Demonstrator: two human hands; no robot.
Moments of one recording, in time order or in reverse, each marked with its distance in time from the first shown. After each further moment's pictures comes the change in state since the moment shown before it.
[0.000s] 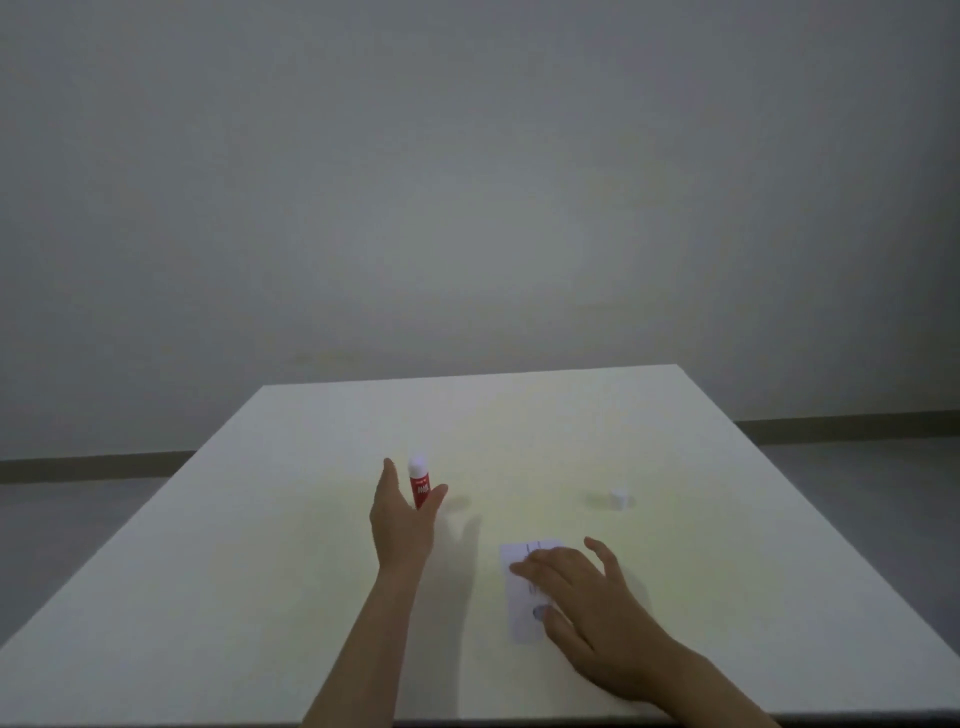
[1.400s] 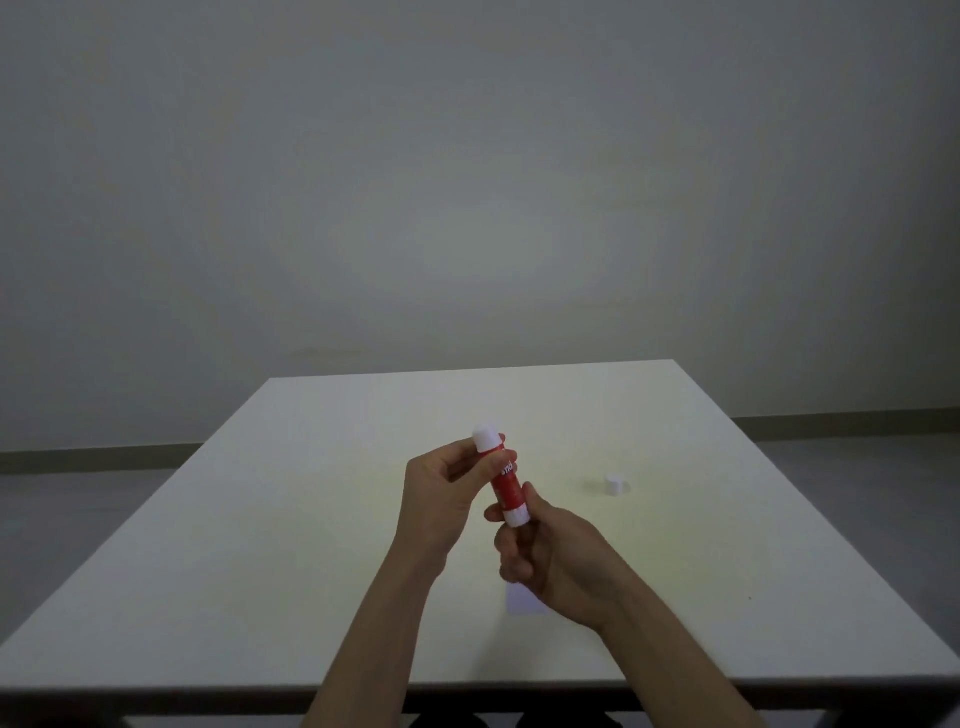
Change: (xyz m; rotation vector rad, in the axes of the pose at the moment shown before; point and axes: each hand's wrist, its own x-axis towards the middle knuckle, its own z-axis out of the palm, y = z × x) left_hand -0.072 0.089 -0.041 -0.606 -0.391 0.170; right_hand 0.034 -0.053 -0.036 1.785 -0.025 0.470
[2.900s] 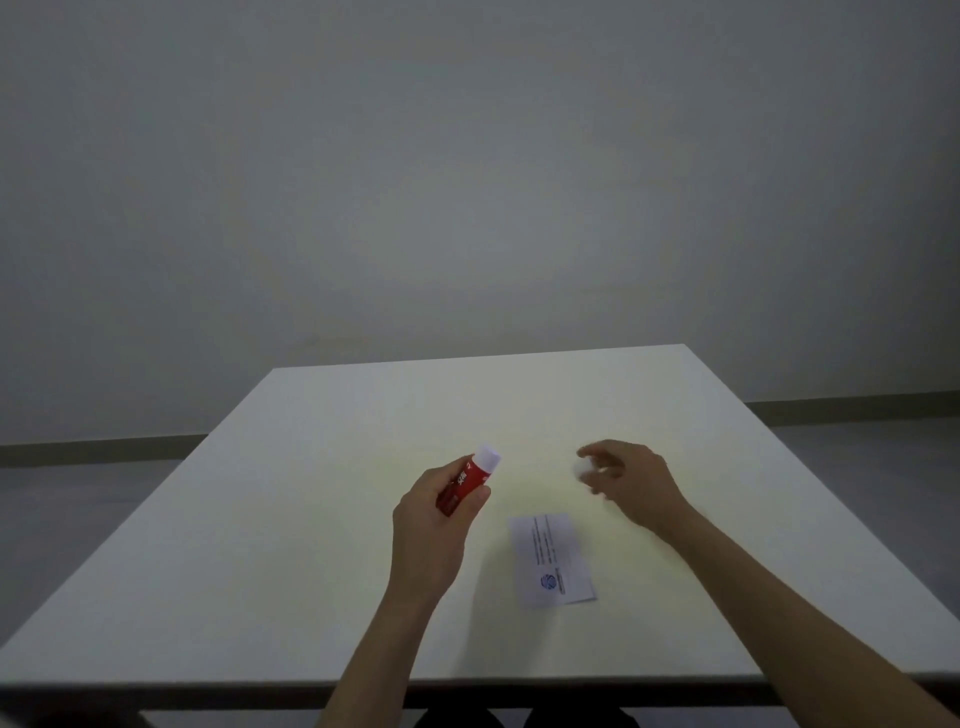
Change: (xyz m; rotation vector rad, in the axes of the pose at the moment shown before) left_hand -0.017 -0.035 -0.021 0.445 0.118 0.031; right_hand 0.042 -0.040 -0.098 -1.178 0.446 -0.383
